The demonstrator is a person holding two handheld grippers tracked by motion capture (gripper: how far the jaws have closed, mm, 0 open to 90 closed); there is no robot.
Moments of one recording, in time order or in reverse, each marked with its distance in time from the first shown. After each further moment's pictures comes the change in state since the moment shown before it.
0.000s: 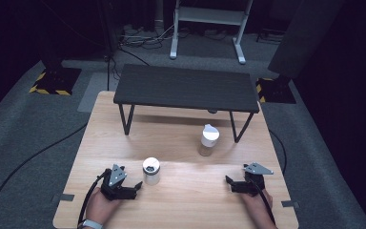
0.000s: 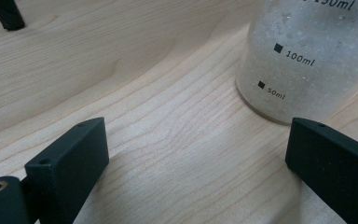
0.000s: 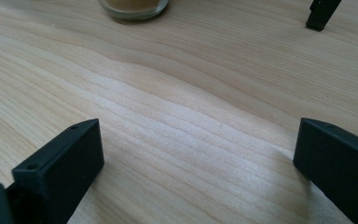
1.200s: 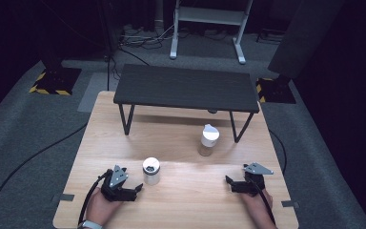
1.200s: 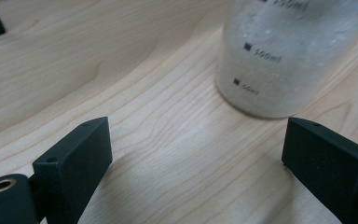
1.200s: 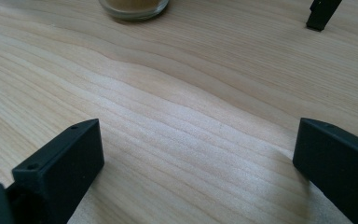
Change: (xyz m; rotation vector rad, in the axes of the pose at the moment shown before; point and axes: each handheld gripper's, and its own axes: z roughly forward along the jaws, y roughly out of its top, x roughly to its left) left arm 0.002 0.003 -0.006 -0.011 -0.063 0.052; right arm 0.000 0.000 0.000 0.001 0.001 -0.002
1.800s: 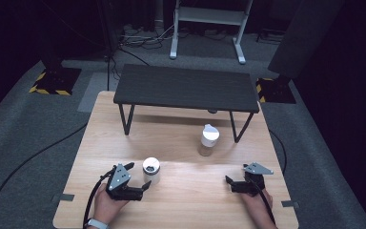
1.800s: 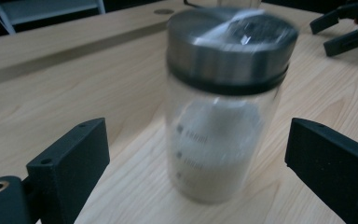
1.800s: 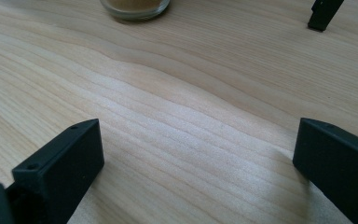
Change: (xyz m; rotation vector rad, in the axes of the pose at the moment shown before) left arm -0.014 0.006 0.003 -0.194 -0.051 0.014; right arm 0.000 0.000 0.000 0.000 0.004 -0.002
